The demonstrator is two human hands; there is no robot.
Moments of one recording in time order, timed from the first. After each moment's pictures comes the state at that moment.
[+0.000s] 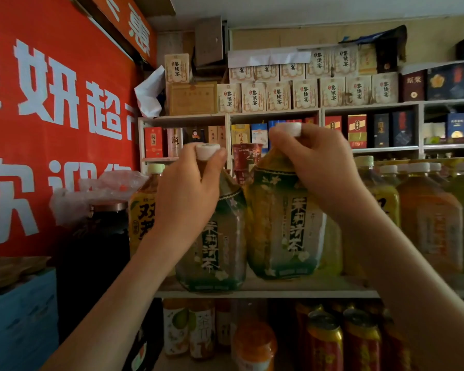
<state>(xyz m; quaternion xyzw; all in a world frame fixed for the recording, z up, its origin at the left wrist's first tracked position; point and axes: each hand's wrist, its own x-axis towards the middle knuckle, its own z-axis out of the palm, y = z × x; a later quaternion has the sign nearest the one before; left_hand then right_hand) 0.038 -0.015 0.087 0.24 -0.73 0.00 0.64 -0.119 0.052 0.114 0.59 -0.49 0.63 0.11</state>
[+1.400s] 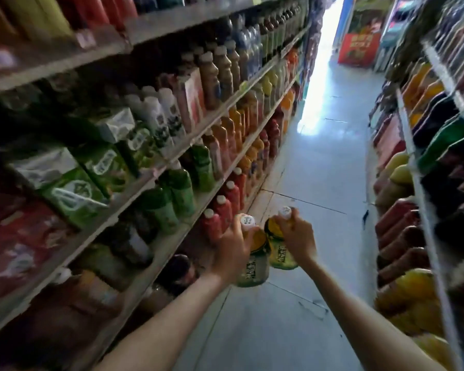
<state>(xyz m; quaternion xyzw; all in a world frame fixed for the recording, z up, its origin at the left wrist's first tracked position) -0.437 0.326 -0.589 -0.04 -0.92 -0.38 0.08 -0.471 0.481 -0.603 -0.05 -0.89 0.44 0.09</state>
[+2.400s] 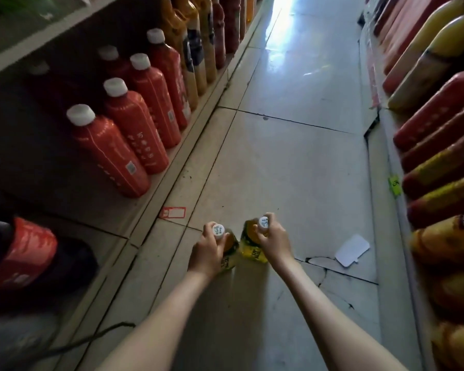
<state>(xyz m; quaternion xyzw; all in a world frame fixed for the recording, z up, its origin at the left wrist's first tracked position) -0.556 0.398 -1.134 0.01 -0.94 -0.32 -0.10 -0.556 0.559 -1.126 -0.17 -0.90 0.40 -0.05</state>
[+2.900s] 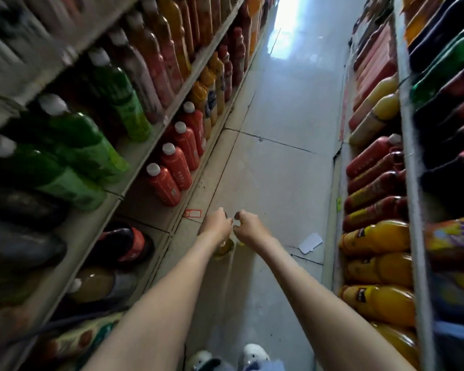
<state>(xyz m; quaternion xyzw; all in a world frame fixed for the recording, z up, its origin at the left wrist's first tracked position) -0.554 0.402 -0.811 0.09 -0.92 -0.27 -0.27 -0.533 0.499 -0.801 -0.11 -0.91 0.32 -0.24</state>
